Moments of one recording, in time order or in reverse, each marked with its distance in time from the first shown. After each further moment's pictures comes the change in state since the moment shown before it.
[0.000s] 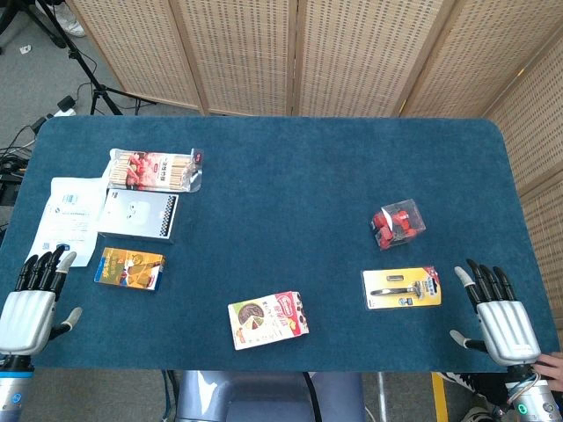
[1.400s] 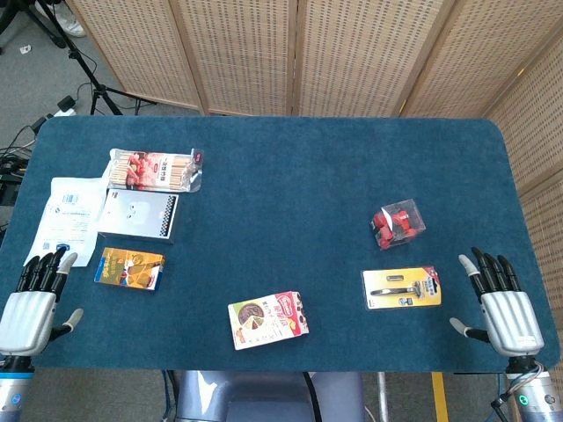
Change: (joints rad) left arm -0.002 0.002 0.002 0.003 -0.002 -0.008 -0.023; right arm 0.028 -0.012 0.050 0.010 0.010 0.006 0.030
